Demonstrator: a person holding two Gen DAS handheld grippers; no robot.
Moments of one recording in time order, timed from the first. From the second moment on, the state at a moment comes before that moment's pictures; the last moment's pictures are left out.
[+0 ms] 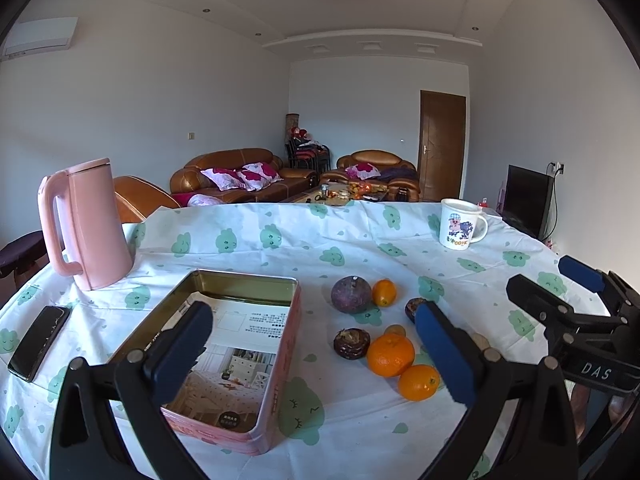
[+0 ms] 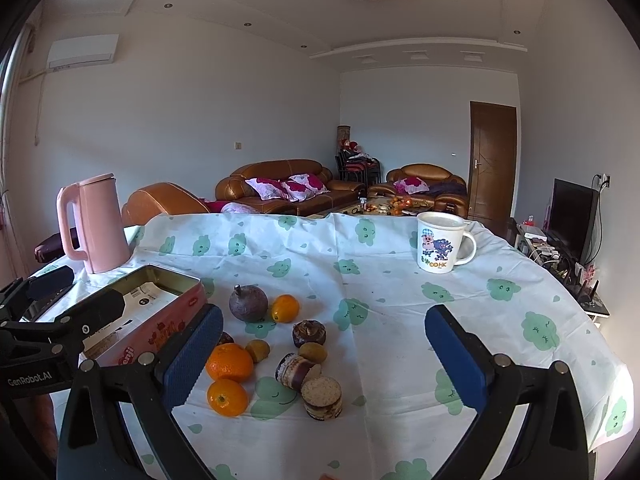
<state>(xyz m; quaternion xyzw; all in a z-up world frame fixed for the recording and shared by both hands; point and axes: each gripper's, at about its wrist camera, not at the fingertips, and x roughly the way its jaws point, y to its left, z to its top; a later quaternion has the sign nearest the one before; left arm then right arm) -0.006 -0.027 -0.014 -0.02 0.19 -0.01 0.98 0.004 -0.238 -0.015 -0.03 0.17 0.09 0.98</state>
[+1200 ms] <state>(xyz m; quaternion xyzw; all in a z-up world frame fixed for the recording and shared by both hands) -0.004 -0.020 -0.020 -0.02 0.20 0.00 0.98 0.006 -0.235 -0.029 -0.03 0.19 0.10 0.98</state>
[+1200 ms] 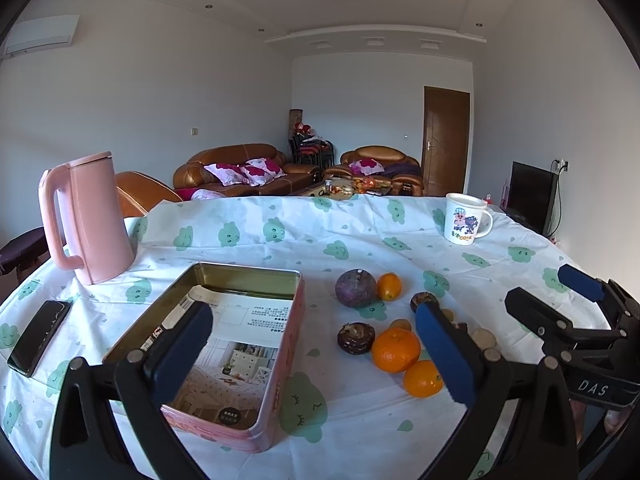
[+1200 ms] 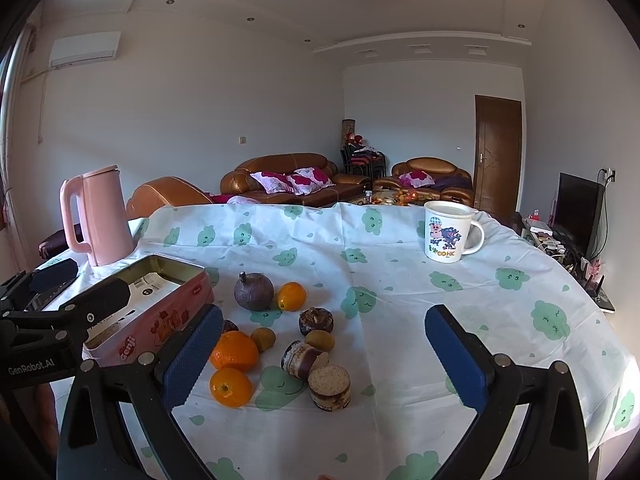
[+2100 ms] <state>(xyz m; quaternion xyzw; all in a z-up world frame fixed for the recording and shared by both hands) 0.030 -0.055 -0.064 -0.01 0.27 -0.06 0.96 0.023 -0.263 -0.072 -0.02 0.22 0.08 0.97</state>
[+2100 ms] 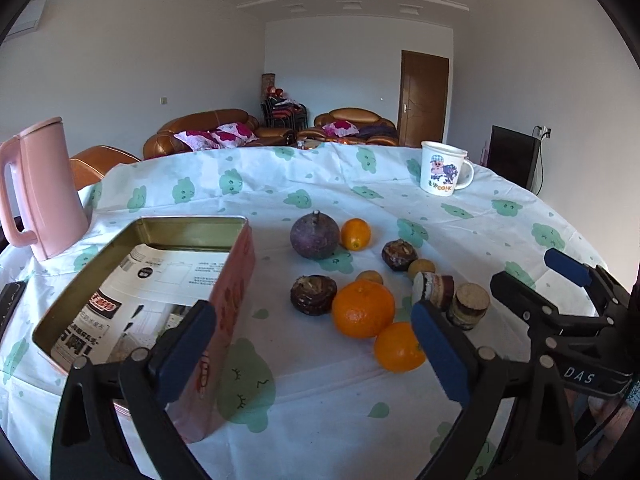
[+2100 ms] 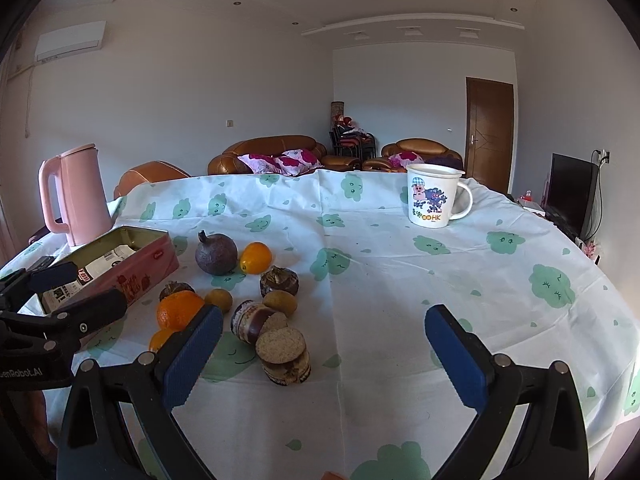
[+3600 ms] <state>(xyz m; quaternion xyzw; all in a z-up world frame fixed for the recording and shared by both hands) 0.022 -0.068 -0.064 0.00 0.26 -0.13 0.96 0.027 -0.238 -0.074 -0.04 0.24 0.21 0.95</state>
